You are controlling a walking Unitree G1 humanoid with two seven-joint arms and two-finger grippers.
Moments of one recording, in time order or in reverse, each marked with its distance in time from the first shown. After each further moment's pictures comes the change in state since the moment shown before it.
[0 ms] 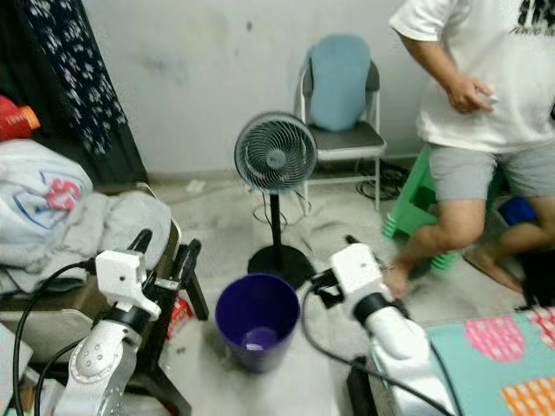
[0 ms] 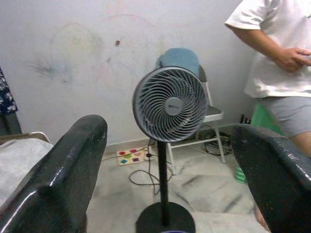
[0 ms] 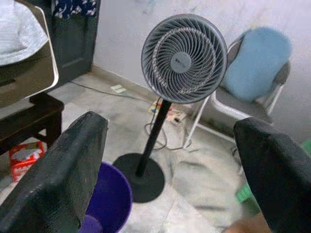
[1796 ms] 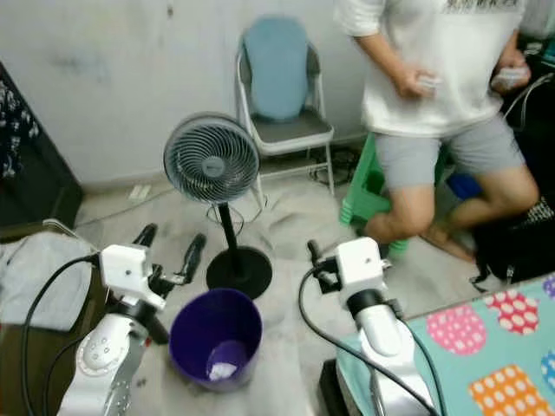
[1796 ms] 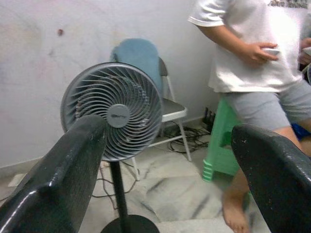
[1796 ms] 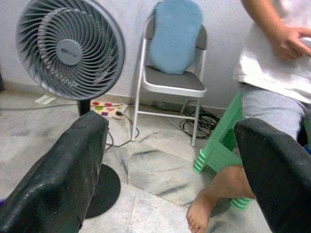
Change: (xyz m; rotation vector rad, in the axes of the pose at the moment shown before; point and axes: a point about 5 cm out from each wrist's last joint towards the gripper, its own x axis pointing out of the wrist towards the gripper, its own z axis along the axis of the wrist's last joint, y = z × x) left arm 0.008 -0.006 0.002 -0.003 -0.014 -0.020; right arm 0.006 -0.001 -0.003 0.122 -0.022 -0.190
